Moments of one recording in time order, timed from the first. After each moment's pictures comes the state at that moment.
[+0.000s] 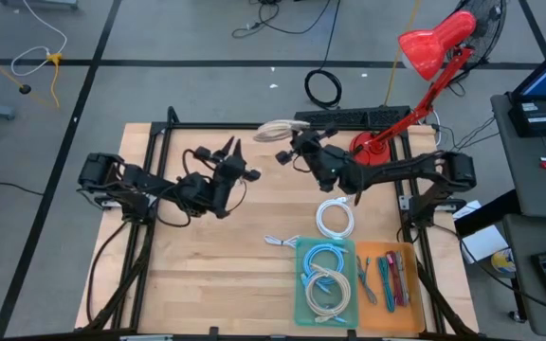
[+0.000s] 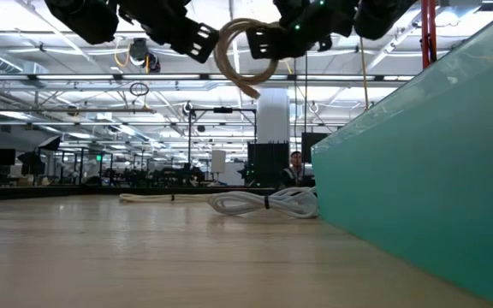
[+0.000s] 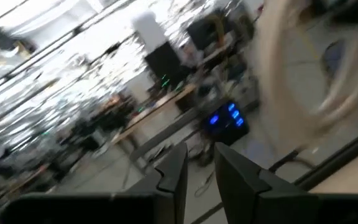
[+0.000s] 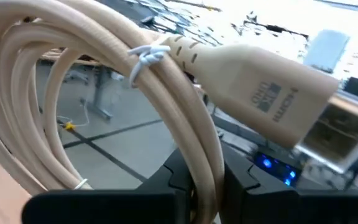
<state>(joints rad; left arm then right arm) -0.11 1.61 0.81 1.42 -1.39 1.13 -0.11 1.63 1.02 0.77 0.96 -0.39</state>
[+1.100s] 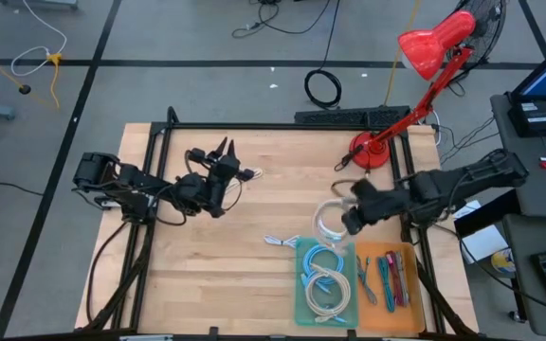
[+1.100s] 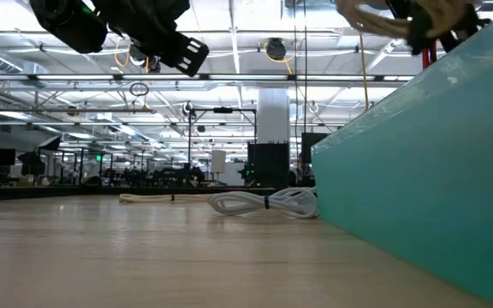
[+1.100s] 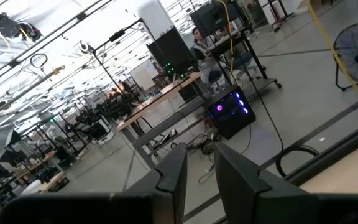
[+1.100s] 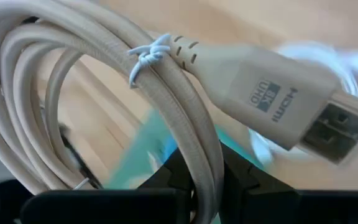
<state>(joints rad) -0.08 1.57 0.71 1.37 -1.43 1.03 0.29 1.06 1.03 -0.90 0.14 1.28</state>
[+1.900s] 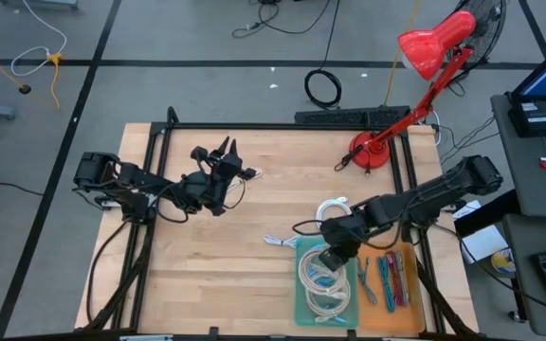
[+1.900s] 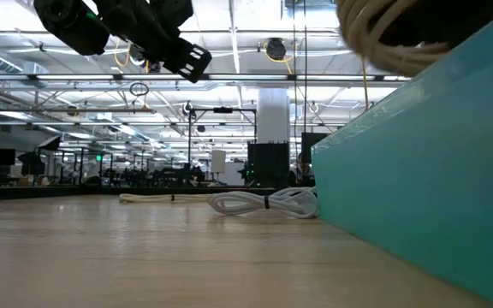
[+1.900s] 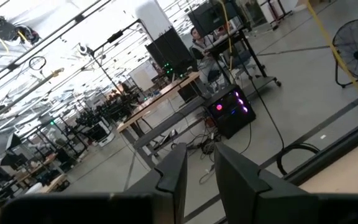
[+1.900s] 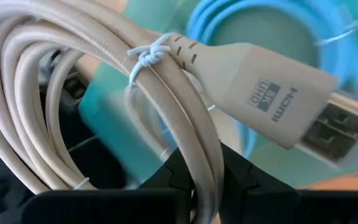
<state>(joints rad) -0.05 1.57 0.71 1.26 -1.40 0.94 0.33 1.43 1.03 -0.67 -0.37 1.28</state>
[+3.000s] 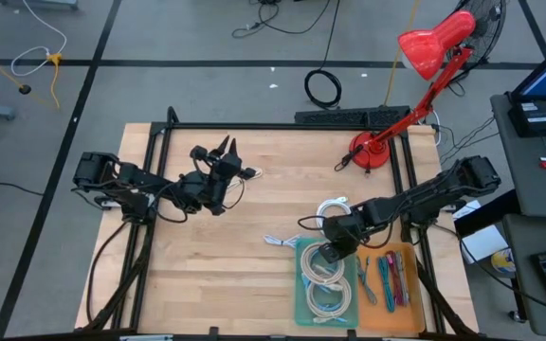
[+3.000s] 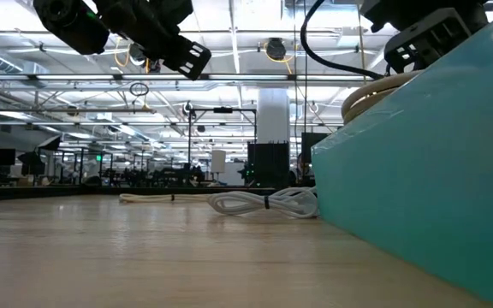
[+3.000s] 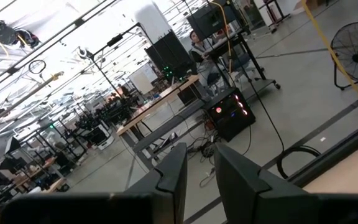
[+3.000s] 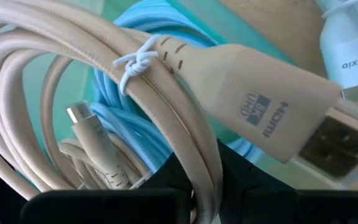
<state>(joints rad) -0.05 1.56 0.71 1.29 -1.39 0.97 0.27 1.46 0.75 -0.42 -0.35 1.36</state>
